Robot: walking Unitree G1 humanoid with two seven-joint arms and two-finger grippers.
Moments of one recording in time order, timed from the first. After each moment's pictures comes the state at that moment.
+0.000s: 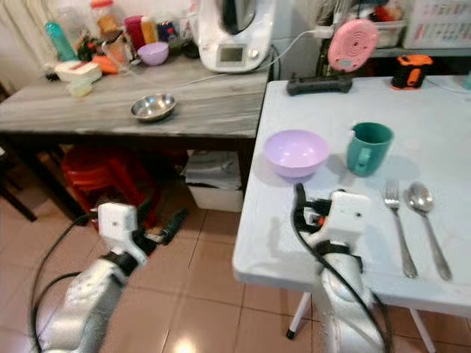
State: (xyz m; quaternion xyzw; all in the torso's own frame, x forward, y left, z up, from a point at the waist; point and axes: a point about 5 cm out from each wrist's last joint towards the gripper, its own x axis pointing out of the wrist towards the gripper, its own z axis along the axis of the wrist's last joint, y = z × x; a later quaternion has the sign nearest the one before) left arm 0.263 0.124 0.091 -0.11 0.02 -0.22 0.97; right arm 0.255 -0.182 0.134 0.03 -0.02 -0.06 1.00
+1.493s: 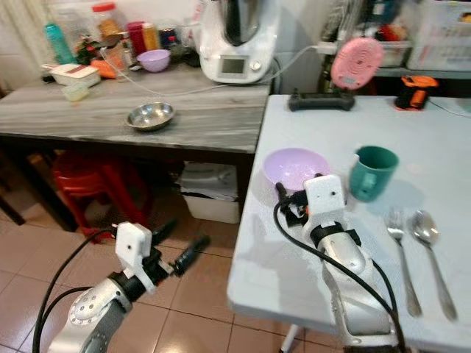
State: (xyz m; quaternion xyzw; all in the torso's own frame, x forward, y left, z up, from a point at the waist) left arm 0.231 0.113 0.081 -0.09 0.04 -0.34 0.94; right arm 0.284 -0.176 0.140 -0.11 0.02 0.09 0.99
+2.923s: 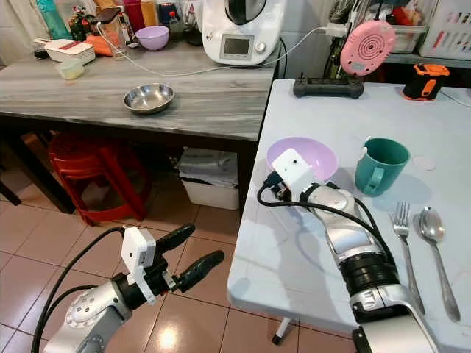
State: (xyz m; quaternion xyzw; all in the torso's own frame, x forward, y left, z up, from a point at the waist) left arm 0.219 0.104 0.091 -0.11 0.02 -0.43 0.89; right arm 0.357 -0.173 0.141 -0.26 0.11 0.25 0.93
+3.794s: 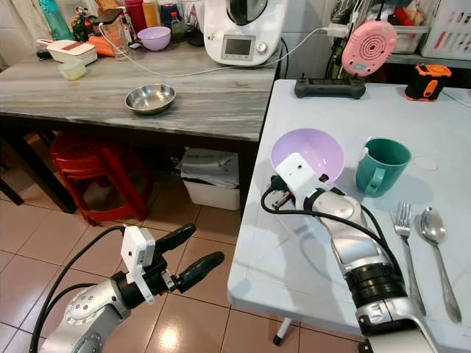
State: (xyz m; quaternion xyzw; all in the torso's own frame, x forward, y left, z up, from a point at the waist) left arm 0.220 0.105 0.092 -0.11 0.03 -0.44 0.89; right arm 0.346 -0.178 0.137 -0.25 0.10 0.25 0.93
